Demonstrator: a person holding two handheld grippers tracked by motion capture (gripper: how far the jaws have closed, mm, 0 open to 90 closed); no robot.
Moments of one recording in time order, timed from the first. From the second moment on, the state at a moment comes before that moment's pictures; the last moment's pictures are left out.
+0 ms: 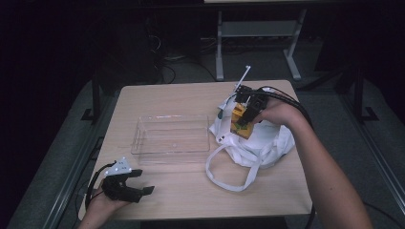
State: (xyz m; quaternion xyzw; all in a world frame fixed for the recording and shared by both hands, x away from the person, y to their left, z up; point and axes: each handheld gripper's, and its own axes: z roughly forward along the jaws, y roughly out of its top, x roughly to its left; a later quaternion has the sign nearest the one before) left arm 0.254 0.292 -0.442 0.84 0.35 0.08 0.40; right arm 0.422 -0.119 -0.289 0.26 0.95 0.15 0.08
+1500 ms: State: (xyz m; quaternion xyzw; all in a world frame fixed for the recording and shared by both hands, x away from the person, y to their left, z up) left arm 0.253 0.293 -0.441 0.85 0.34 0.08 0.40; right arm 0.413 -0.028 -0.275 0.15 0.97 0.17 0.06
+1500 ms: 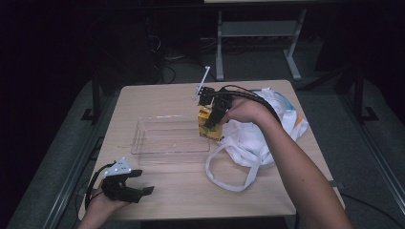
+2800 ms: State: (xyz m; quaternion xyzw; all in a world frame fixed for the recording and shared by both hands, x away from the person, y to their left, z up) left arm 0.252 0.293 -0.441 0.85 0.34 0.08 0.40; right arm 0.411 0.013 -0.292 0.10 0.98 0.17 0.05
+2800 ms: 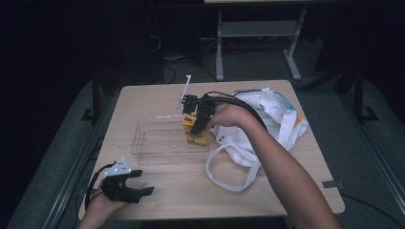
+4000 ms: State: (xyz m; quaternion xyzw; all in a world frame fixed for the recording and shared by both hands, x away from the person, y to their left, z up) left arm 0.251 0.295 -0.442 0.85 0.34 0.08 0.40; right arm 0.415 0.024 -0.335 0.00 0.98 0.17 0.03
